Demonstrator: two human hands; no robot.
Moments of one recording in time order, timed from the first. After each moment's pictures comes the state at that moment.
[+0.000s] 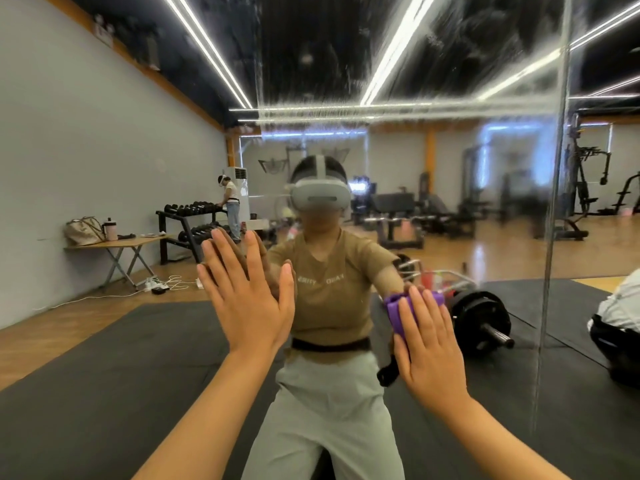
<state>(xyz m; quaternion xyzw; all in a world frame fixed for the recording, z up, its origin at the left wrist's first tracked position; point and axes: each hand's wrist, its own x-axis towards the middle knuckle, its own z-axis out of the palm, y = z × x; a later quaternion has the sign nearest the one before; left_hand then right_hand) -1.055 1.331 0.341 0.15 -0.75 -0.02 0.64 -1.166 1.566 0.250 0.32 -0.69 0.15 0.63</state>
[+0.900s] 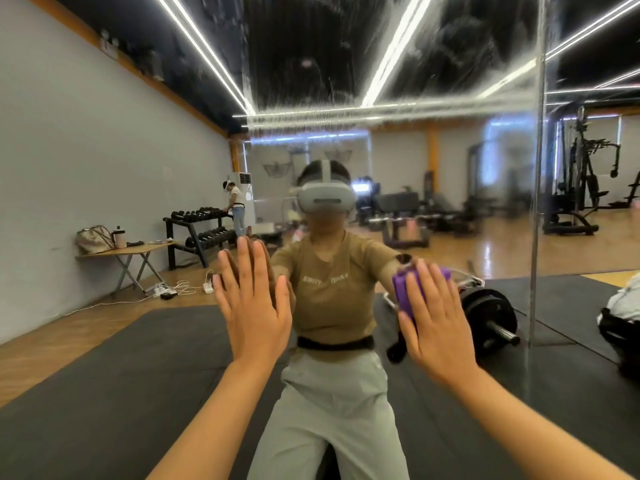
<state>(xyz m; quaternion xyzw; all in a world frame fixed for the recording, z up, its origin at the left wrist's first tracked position) -1.052 1.341 0.330 0.12 -0.79 -0.05 0.60 -1.176 1.593 0.281 0.33 -0.69 0.15 0.62</state>
